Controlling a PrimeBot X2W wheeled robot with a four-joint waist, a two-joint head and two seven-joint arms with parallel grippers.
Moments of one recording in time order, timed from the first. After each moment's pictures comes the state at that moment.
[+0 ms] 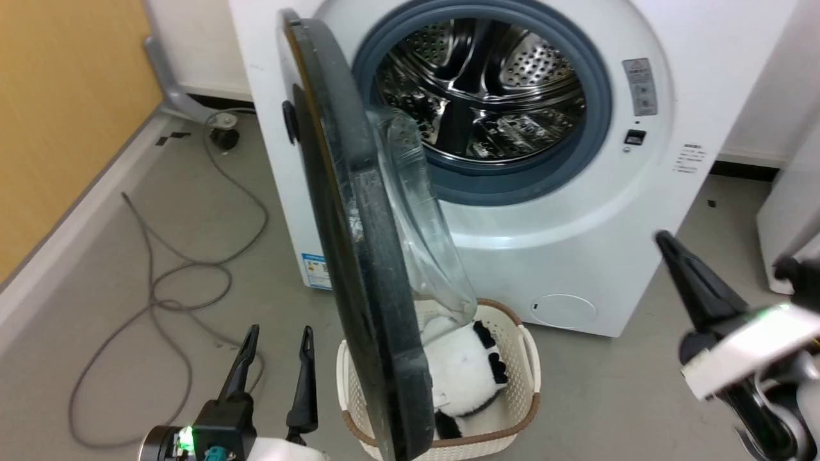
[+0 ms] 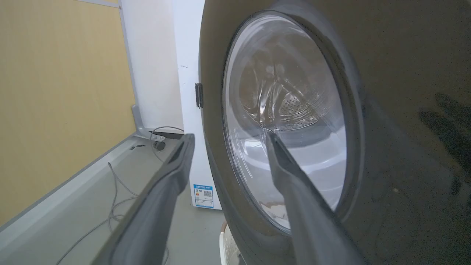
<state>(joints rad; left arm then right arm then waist) 0.05 0.05 -0.14 0.04 -0.09 0.07 -0.26 -0.24 -0.42 0.24 0.03 0.77 0.13 0.04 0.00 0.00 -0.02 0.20</state>
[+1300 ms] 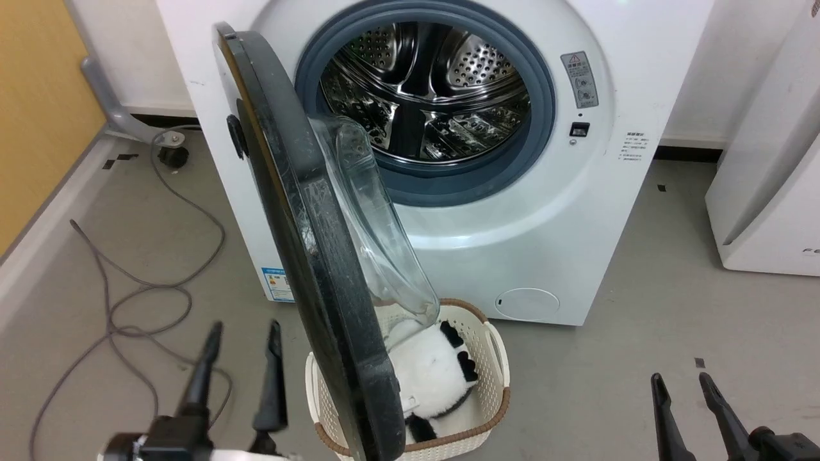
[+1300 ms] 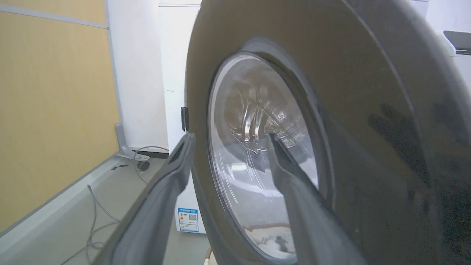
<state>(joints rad) 0.12 0.05 -0.07 -0.10 -0.10 0.02 -0.26 0.16 -0.07 -0.05 0.07 0.21 0.13 -0.23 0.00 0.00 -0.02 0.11</state>
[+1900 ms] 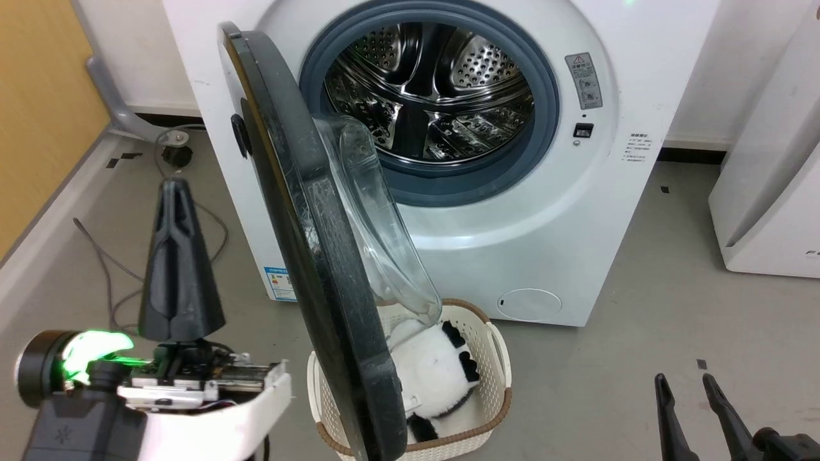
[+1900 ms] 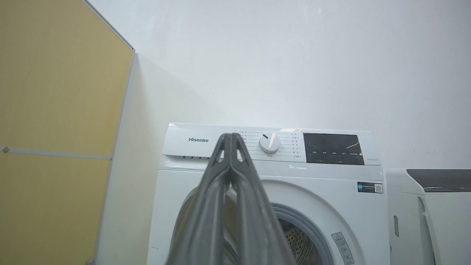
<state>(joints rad) -0.07 0.05 -0.08 -0.49 -0.10 0.07 -0.26 0.16 -0.07 -0.05 0.08 0.22 0.13 -0.23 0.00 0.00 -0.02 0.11</state>
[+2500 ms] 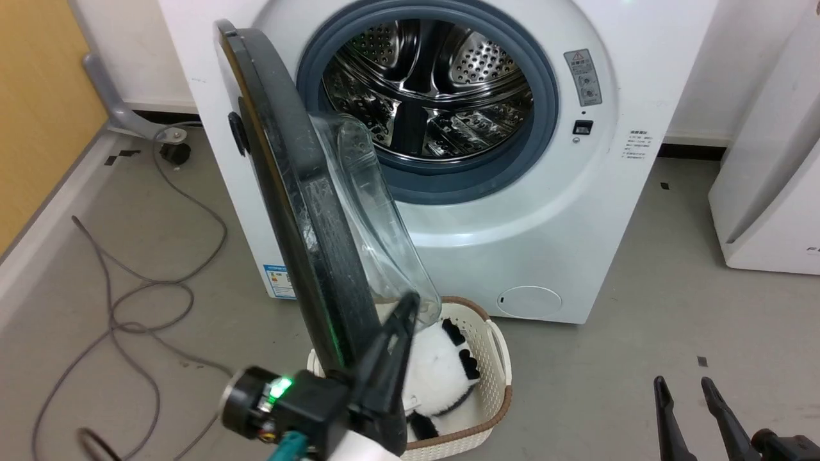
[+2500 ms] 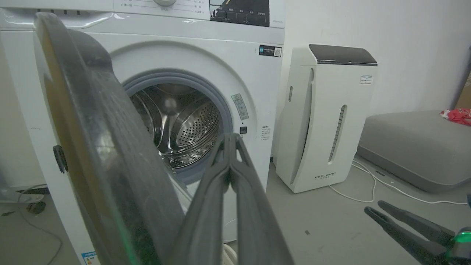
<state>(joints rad) 0.02 0.06 -0.41 -0.38 -0.12 0.01 0.05 0.16 -0.07 -0.06 0.09 0.23 0.13 -0.23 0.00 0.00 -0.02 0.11</state>
